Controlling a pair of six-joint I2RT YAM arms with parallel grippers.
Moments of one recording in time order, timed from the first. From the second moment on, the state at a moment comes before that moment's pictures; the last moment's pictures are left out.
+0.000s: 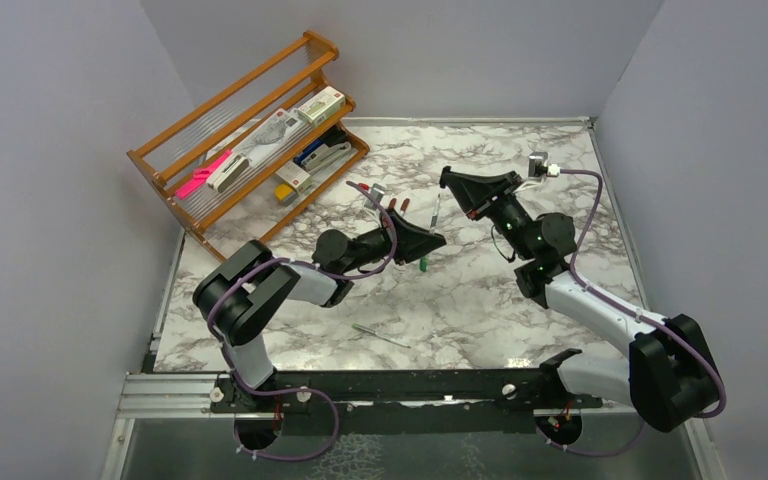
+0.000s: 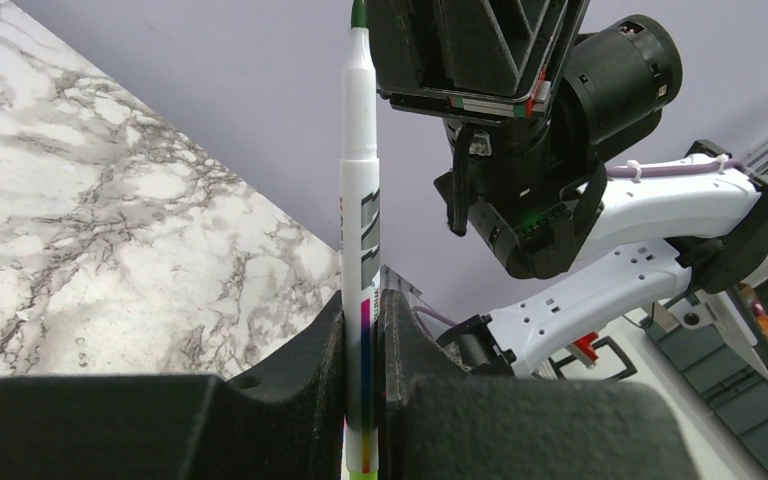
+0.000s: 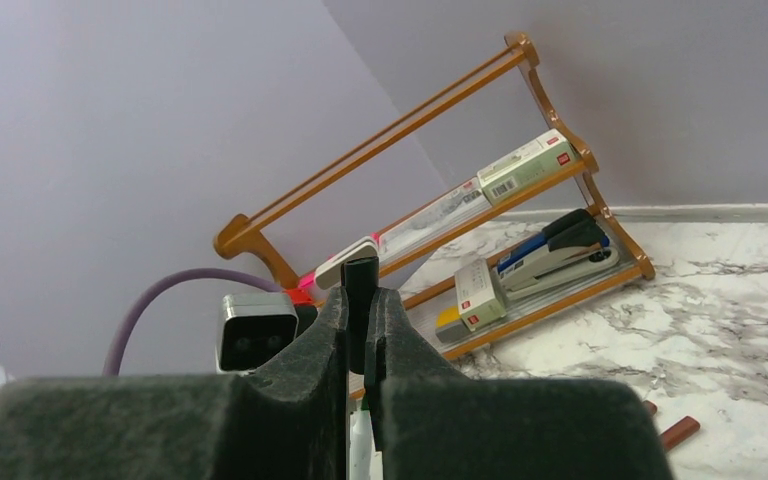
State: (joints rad) left arm -0.72 1.74 0.62 1.50 0.55 -1.00; right arm 0.44 1.19 0.57 1.03 -0.23 0.71
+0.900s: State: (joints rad) left arm -0.72 1.70 0.64 1.49 0.54 -0.95; right arm 0.44 1.19 0.57 1.06 -0.29 0.73
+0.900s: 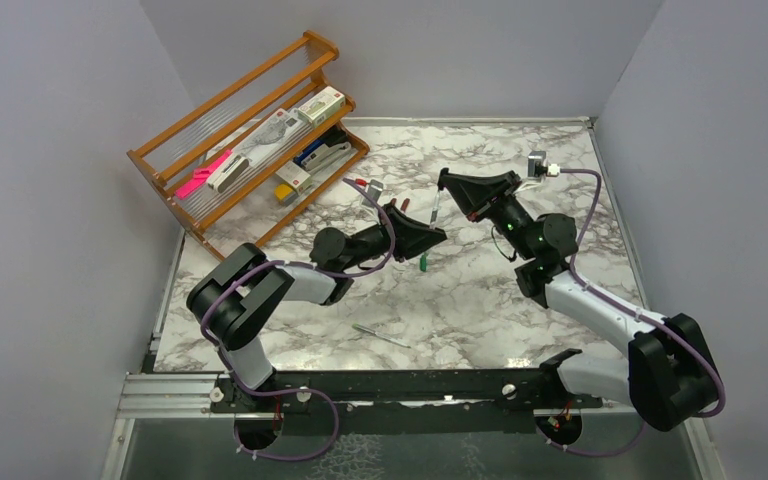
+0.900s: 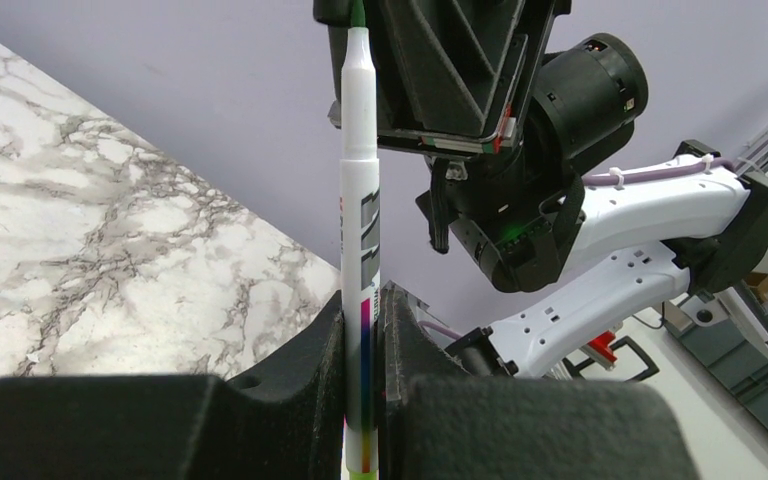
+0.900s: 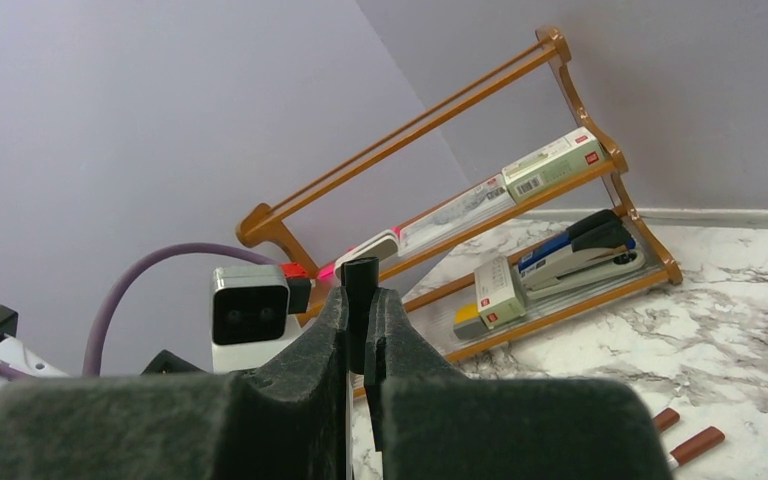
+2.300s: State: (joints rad) left arm -0.72 1.71 0.65 1.49 0.54 -0.95; right arm 0.44 1.20 0.59 1.10 -0.32 0.73
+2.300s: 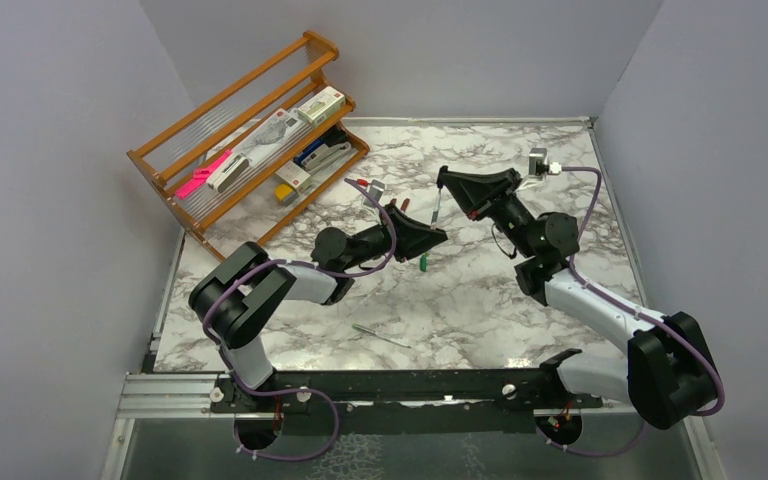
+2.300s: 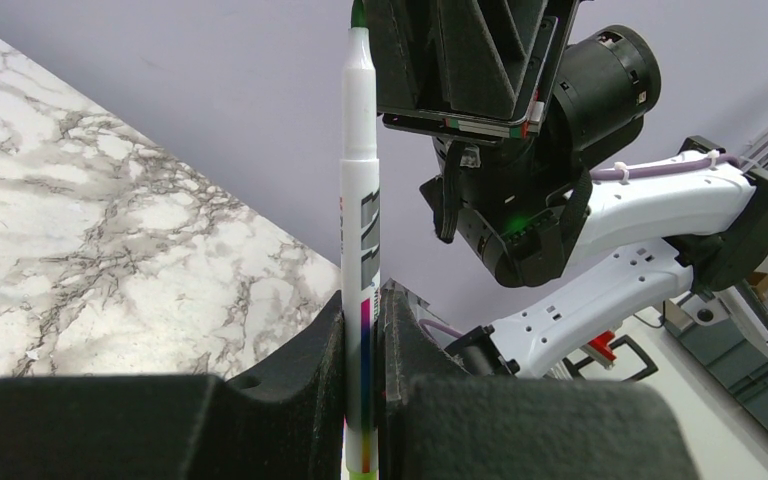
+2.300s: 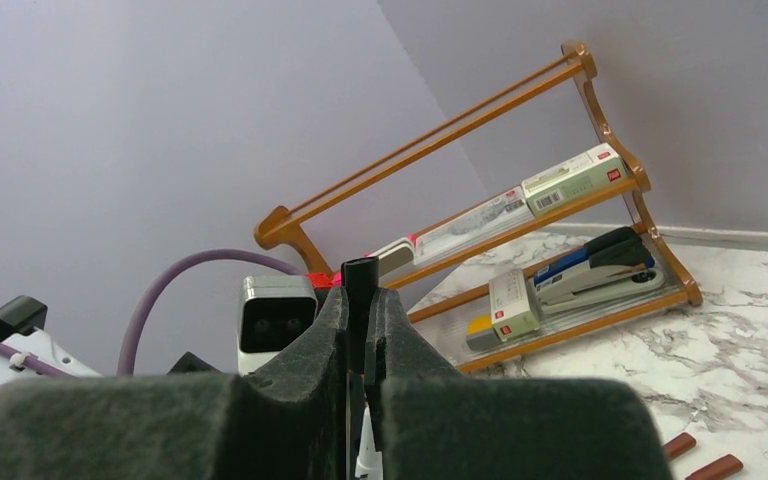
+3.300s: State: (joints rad) left arm -0.72 1.72 0.65 1.49 0.54 -0.95; right arm 0.44 1.20 0.55 1.09 -0.34 0.76
